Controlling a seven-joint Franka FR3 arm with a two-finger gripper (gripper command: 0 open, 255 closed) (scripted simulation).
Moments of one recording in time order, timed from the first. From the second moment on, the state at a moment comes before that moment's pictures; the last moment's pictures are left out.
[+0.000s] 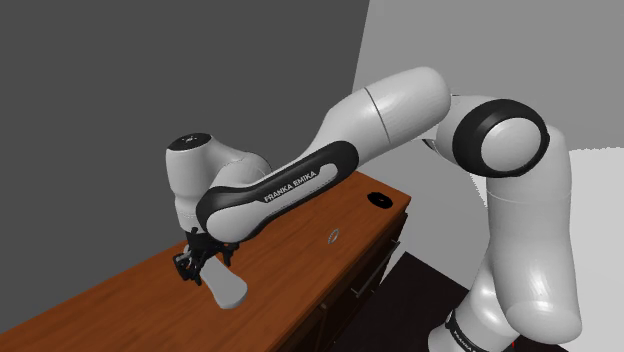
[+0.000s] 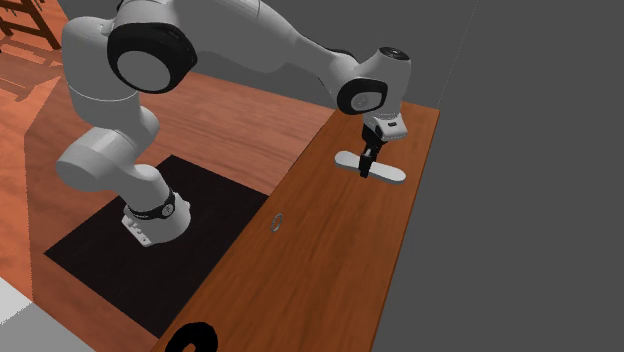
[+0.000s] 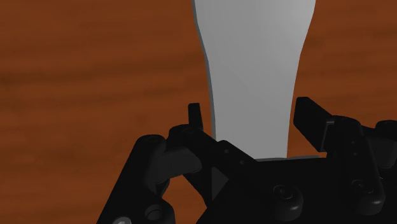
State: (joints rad) arm 0.27 0.45 0.40 -1.74 -0.22 2.13 0.76
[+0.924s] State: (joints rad) arm 0.26 0.39 0.42 -1.67 -0.18 2.00 0.74
